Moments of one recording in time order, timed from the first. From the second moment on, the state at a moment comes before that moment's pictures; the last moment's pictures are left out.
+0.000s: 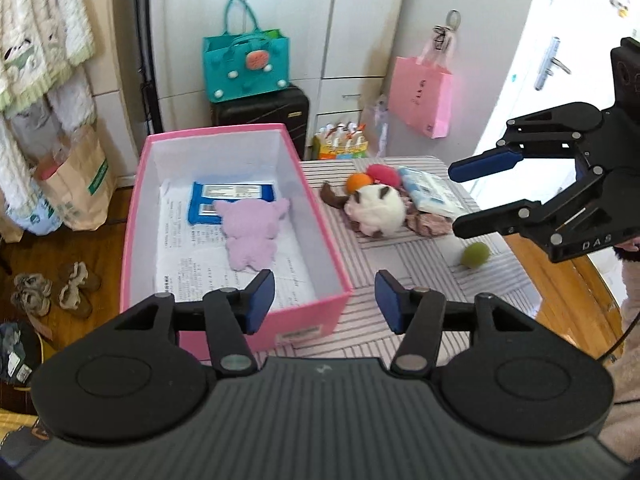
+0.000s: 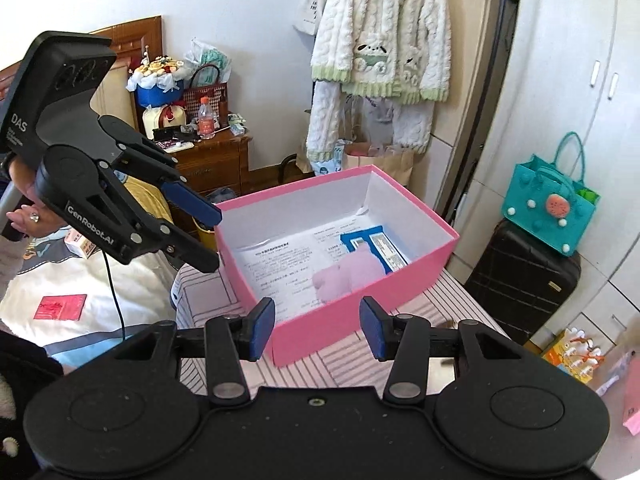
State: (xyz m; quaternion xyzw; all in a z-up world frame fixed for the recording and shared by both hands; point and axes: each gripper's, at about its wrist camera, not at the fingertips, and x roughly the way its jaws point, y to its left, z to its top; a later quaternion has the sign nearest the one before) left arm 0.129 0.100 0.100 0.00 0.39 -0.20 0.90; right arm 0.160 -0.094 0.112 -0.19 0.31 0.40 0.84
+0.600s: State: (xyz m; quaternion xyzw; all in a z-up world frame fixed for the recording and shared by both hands) left arm 0.079 0.059 0.054 0.01 0.39 -0.23 0.89; right arm 0.096 -0.179 0.039 -0.13 0.35 0.34 0.86
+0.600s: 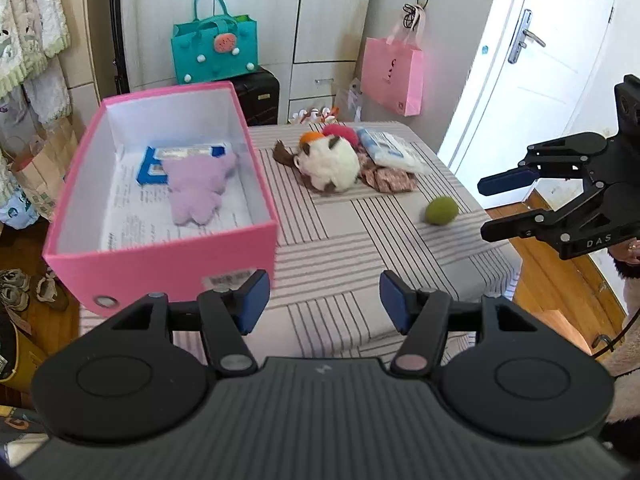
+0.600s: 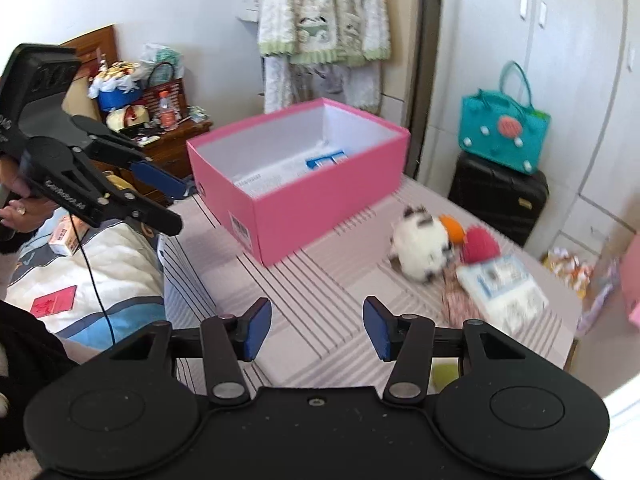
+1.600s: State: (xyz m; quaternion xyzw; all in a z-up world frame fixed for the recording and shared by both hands) left arm 0.141 -0.048 -0.021 -0.02 0.34 -0.24 0.91; right arm 0.152 -0.259 -0.035 -0.04 0.34 0.24 0.91
